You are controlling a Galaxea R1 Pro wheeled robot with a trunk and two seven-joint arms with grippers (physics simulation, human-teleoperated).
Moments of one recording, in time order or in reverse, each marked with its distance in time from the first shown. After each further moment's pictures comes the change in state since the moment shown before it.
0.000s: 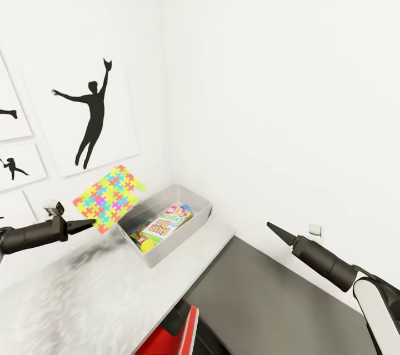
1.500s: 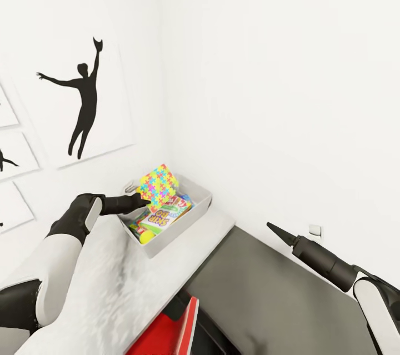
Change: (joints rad) left arm -0.355 -0.380 -0.065 0.325 -0.056 -0.194 0.839; right arm 0.001 -0.001 0.000 0.000 0.001 0.001 0.003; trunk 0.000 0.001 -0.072
